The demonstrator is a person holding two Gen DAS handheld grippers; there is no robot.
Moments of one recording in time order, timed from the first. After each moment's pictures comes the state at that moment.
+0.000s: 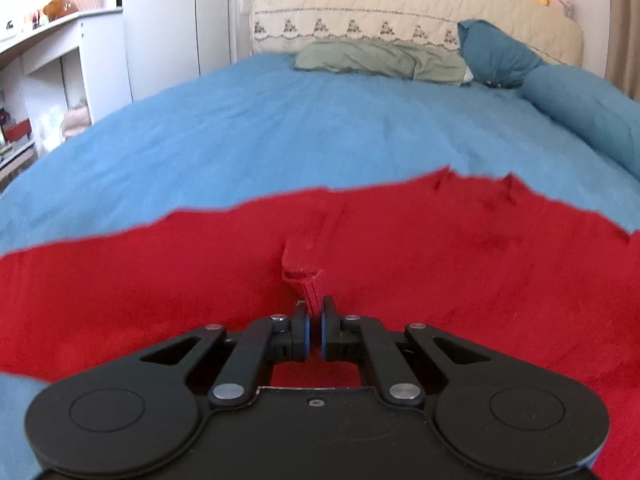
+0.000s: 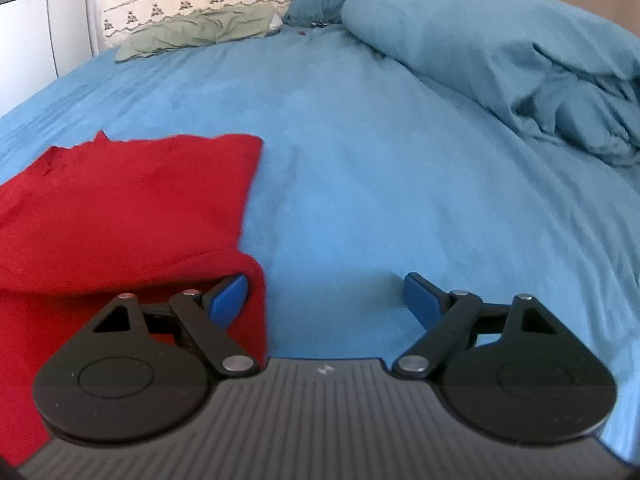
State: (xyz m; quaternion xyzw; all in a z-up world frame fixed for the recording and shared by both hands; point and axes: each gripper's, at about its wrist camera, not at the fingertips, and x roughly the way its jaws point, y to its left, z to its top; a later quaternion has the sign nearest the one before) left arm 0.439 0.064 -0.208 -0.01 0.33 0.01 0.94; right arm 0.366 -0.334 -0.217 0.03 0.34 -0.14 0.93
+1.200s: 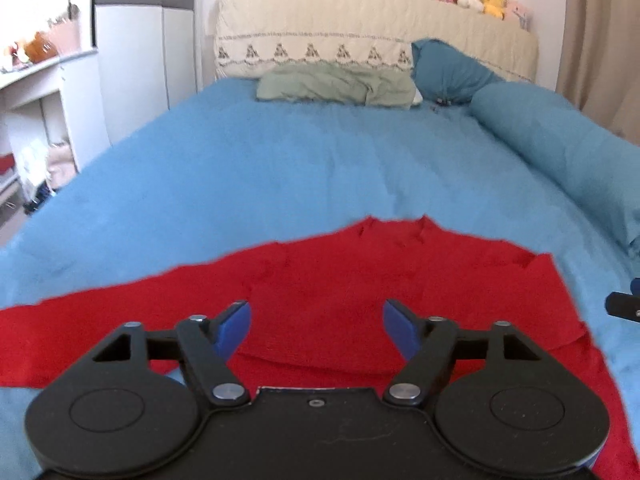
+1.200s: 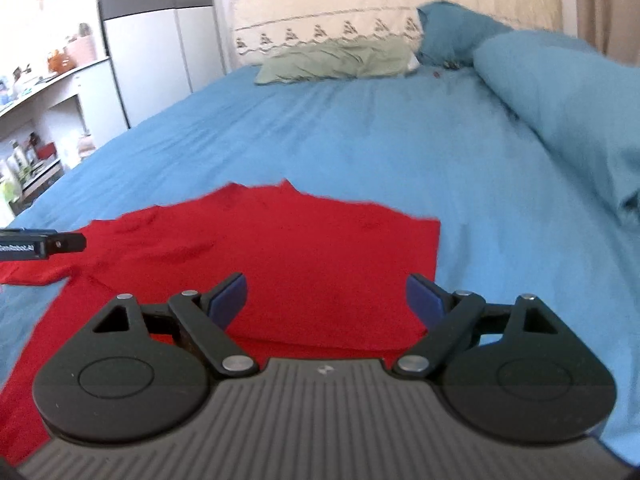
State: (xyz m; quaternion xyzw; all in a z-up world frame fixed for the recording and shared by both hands) left arm 0.370 0.048 -0.091 -0.01 0.31 -0.04 0.95; right arm 0.343 -0.256 -0.114 0.02 0.30 0.06 0.95
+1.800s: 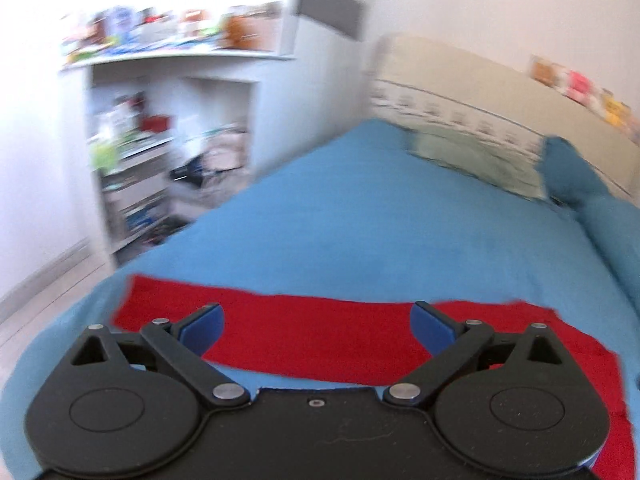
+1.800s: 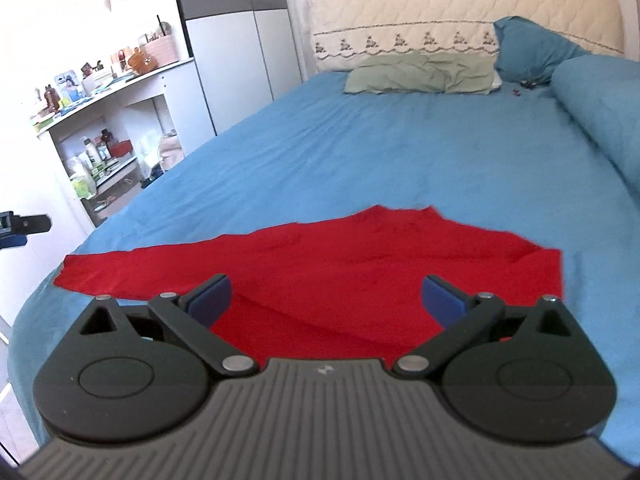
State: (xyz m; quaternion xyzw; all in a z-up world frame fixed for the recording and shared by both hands) left arm 0.288 0.292 -0.056 -0.13 0.27 0.13 0.95; right arm 0.312 -0.108 -0.055 0.04 0.30 0.15 0.94
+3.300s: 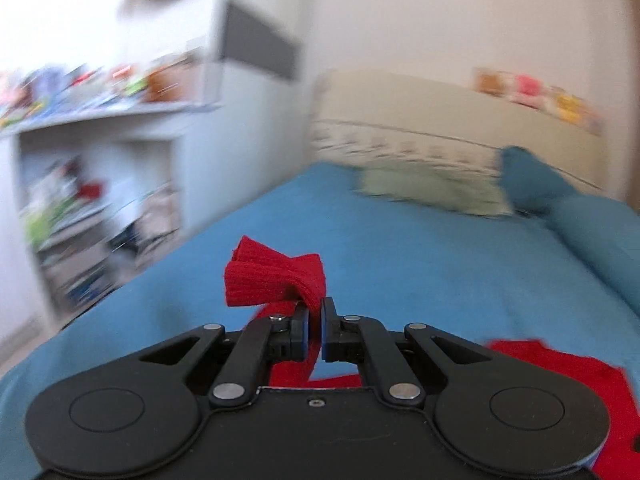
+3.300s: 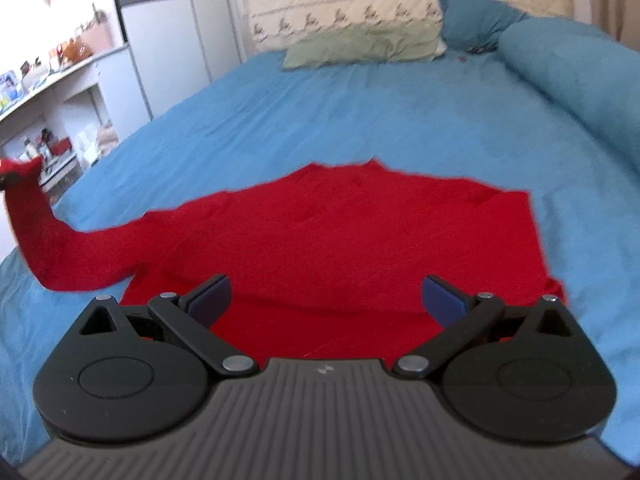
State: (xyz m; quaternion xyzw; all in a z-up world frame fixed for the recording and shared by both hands) left arm 0.385 0.192 -0.055 -0.04 0.19 0.04 0.98; right arm 0.327 -0.144 -0.120 0.05 0.32 0.06 0.94
